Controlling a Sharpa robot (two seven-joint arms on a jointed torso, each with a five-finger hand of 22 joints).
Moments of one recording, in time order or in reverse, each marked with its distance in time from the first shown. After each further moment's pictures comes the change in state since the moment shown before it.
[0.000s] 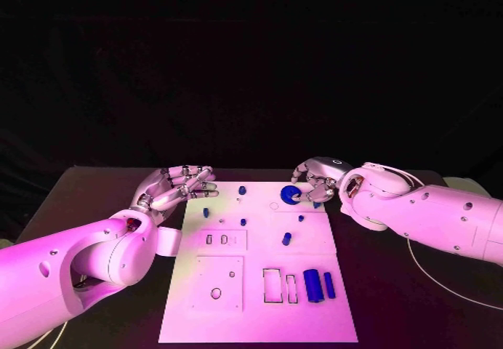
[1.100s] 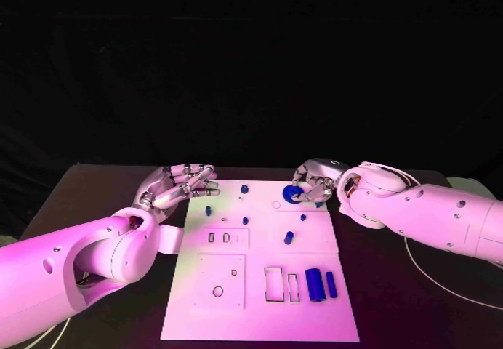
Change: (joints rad) left arm 0.000 0.000 0.000 -0.003 0.000 0.001 -0.001; left_hand 0.000 0.000 0.003 0.003 0.000 0.000 0.000 0.000 0.000 0.000 0.000 -0.006 0.000 0.000 0.000 0.000 0.003 0.000 0.004 0.004 0.000 -0.003; right arm -0.005 0.036 0.003 -0.042 0.020 0.041 -0.015; right_hand 0.017 0.033 0.038 0.012 0.015 0.073 -0.011 0.017 -0.005 0.000 0.000 0.060 0.000 0.000 0.000 0.015 0.000 -0.015 0.000 0.000 0.029 0.000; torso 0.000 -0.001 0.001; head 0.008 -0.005
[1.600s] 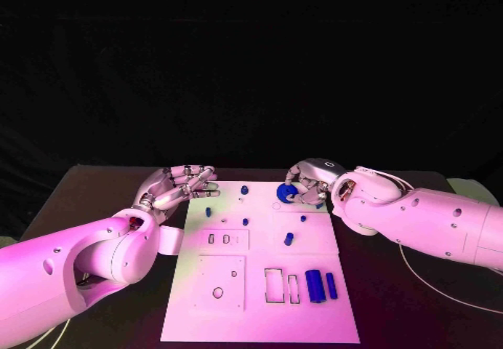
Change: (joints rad) left arm 0.000 0.001 0.000 -0.001 0.000 0.000 -0.002; left_hand 0.000 0.000 0.003 -0.003 0.000 0.000 0.000 0.000 -0.001 0.000 0.000 -0.004 0.000 0.000 0.000 0.000 0.001 0.000 0.000 0.000 0.000 0.000; right arm -0.009 0.003 -0.004 0.060 -0.086 -0.118 0.003; right_hand 0.031 -0.002 0.094 -0.038 -0.017 0.050 0.007 -0.006 -0.011 0.002 -0.020 0.018 0.000 0.002 -0.016 0.004 0.000 0.000 0.000 -0.008 0.000 0.001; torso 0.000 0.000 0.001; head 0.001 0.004
